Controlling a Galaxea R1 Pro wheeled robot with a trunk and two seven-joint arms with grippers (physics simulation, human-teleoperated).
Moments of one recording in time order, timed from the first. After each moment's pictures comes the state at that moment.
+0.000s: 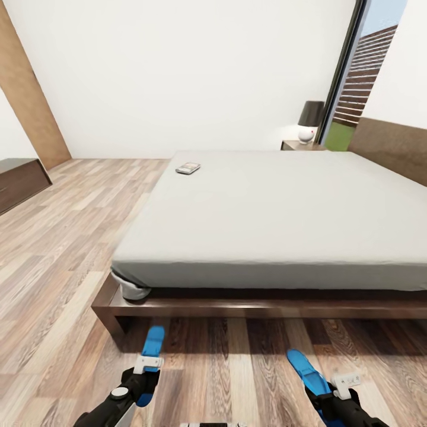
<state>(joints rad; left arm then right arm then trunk) -0.48 0.04 -0.33 -0.36 0.24 -0.02 0.08 -0.06 -0.18 -0.17 -1.02 0.06 0.12 0.35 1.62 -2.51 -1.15</state>
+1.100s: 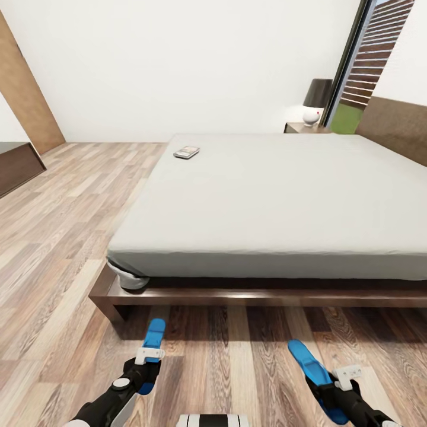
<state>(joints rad) -0.51 0.04 -0.33 -0.36 0.24 -0.03 0.07 -0.06 -0.18 -0.19 -1.09 0.06 0.12 0.36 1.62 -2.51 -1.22</state>
